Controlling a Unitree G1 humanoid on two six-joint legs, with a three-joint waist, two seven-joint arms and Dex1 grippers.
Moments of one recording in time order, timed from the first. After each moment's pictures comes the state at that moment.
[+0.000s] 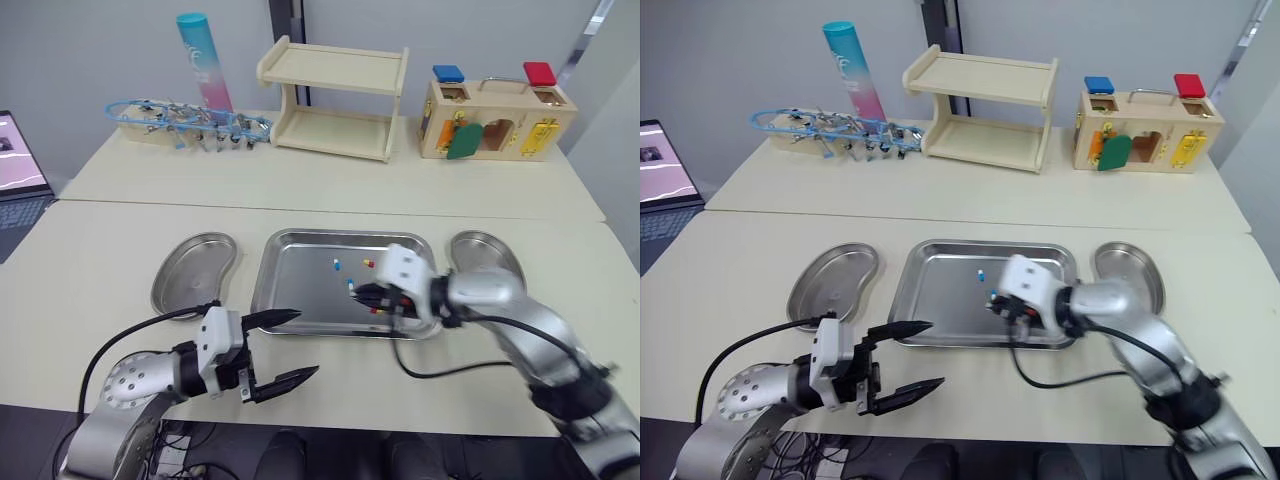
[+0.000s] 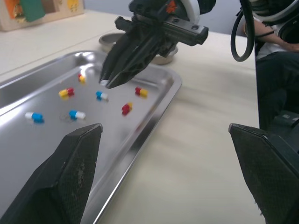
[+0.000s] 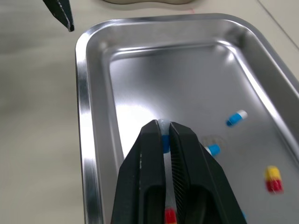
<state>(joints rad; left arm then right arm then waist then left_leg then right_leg) 0.13 0.62 0.06 -0.44 -0.53 0.17 -1.07 -0.40 -0.63 0.24 -0.53 0.24 0.79 0.88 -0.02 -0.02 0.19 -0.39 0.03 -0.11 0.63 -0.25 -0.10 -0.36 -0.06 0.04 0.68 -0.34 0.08</state>
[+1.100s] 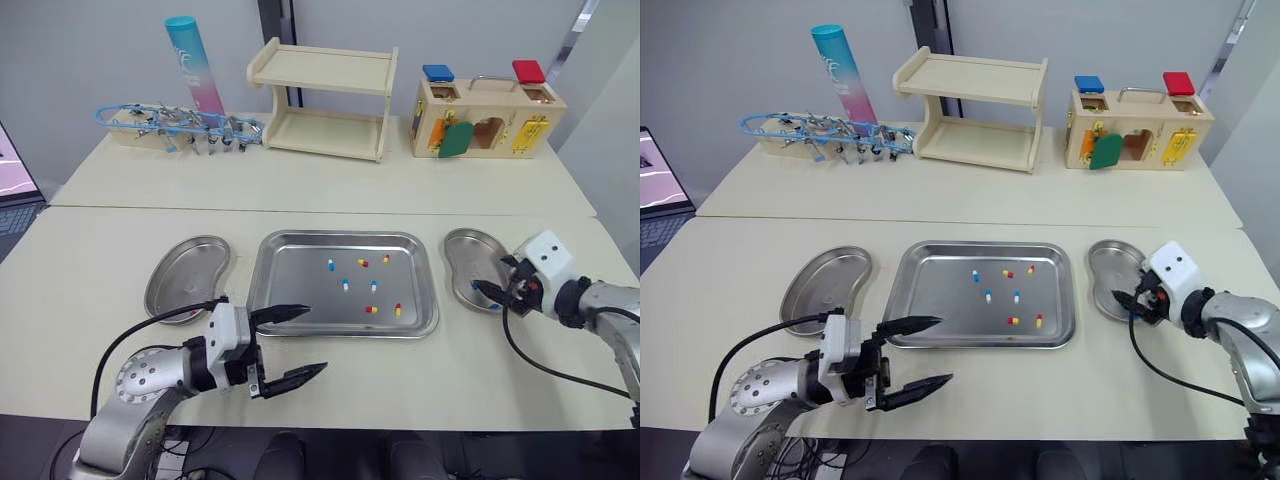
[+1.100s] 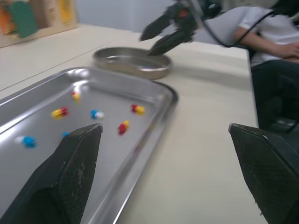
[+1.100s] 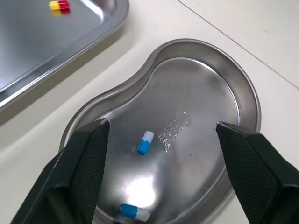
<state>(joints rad) 0.16 0.62 0.09 -0.43 -0.53 0.17 -1.00 -0.13 -0.85 -0.18 -0.25 0.22 0.58 0.77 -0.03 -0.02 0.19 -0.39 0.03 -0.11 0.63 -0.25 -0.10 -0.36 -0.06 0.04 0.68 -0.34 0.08</state>
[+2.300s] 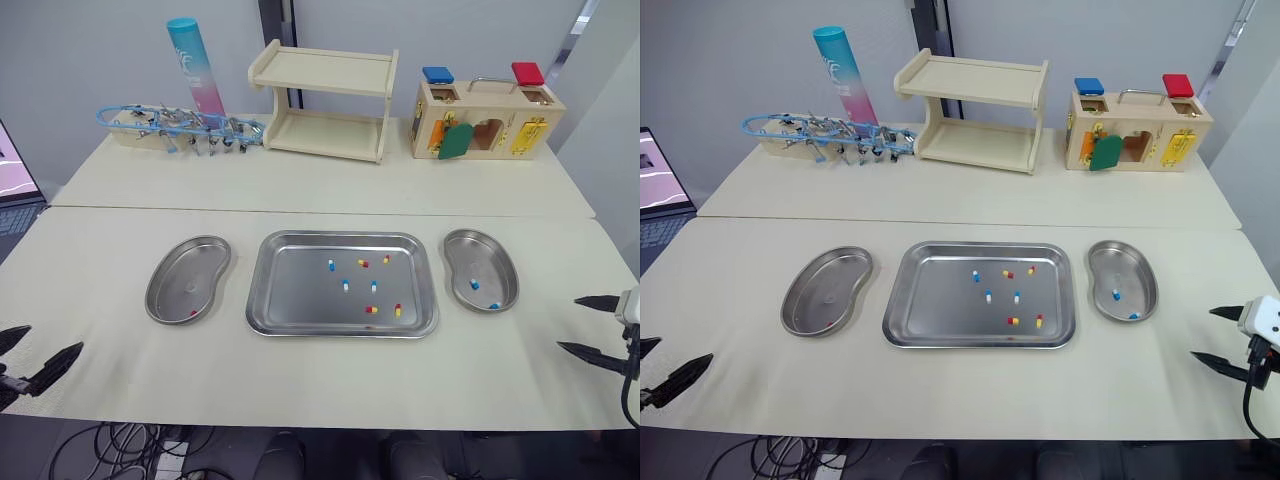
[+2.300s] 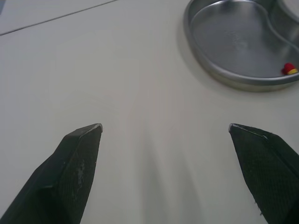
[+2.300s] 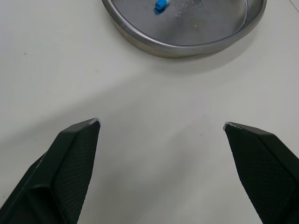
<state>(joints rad) 0.42 0.82 0.78 0.08 -0.50 0.17 -0.95 0.12 -1.06 -0.41 0.25 0.24 -0.10 1.23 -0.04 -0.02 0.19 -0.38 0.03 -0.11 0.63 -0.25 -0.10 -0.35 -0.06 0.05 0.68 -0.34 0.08</state>
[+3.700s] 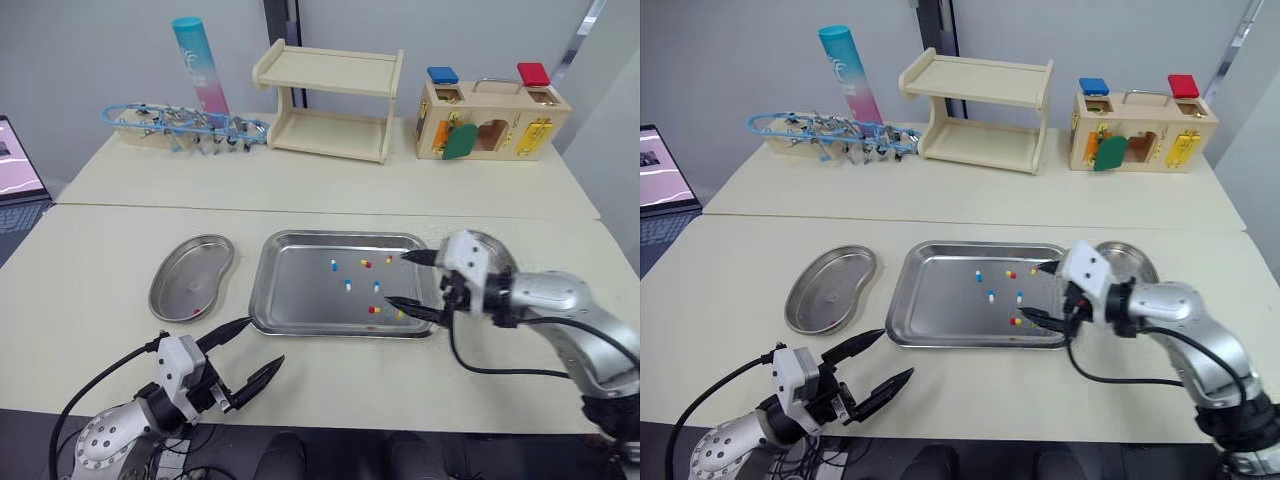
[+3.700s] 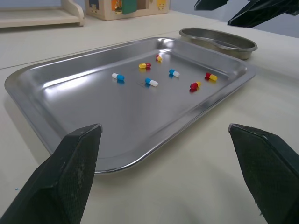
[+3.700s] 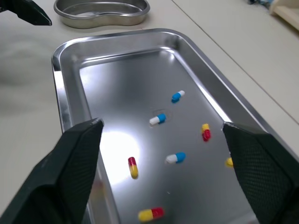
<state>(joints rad) 0.38 0.47 0.20 -0.36 -0.46 -0.03 -0.92 -0.37 -0.67 0.19 -0.46 0.36 0.66 0.77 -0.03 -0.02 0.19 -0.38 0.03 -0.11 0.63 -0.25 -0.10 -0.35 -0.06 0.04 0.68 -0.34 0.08</state>
